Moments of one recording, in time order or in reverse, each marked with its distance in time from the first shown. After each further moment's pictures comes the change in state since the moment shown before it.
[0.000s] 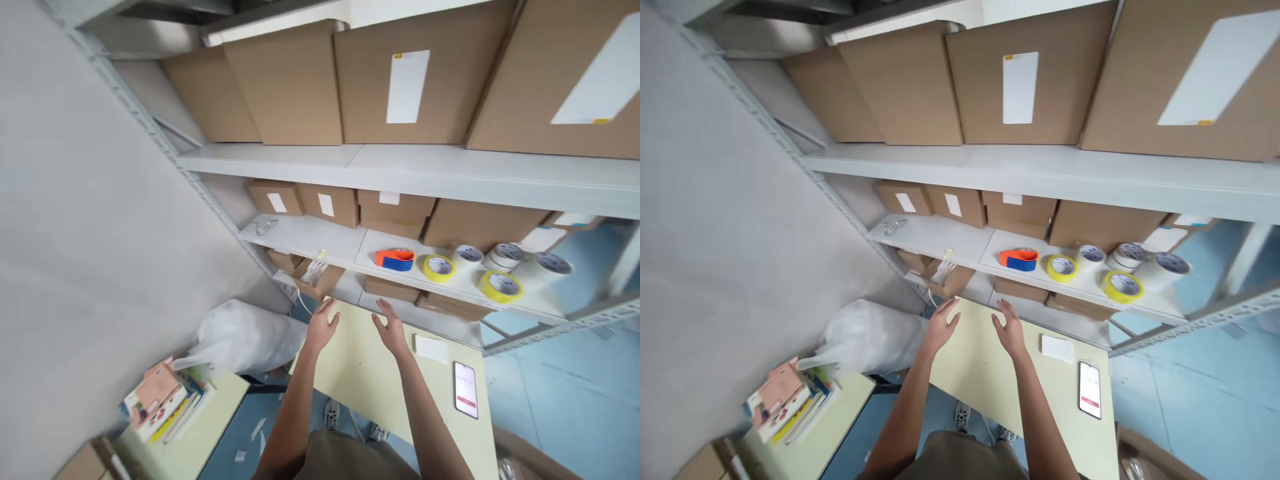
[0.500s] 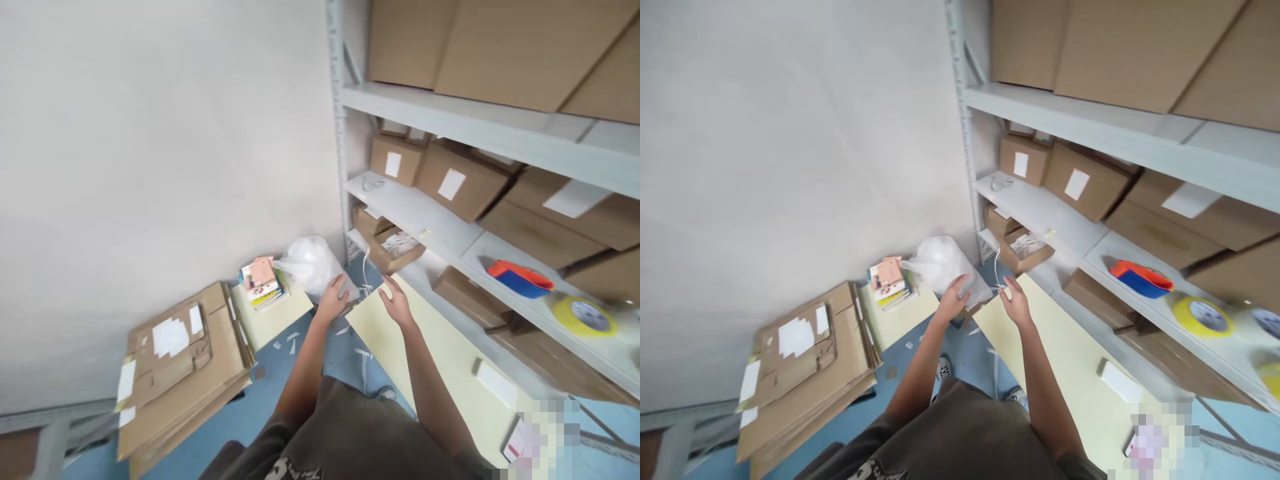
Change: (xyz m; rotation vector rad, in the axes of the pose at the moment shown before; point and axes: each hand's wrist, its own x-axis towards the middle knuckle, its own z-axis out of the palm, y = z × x) left_hand -0.166 -0.114 -0.119 -0.042 0.282 -0.396; right_hand -0.020 -0.106 0.191 0.052 -0.526 -0.236
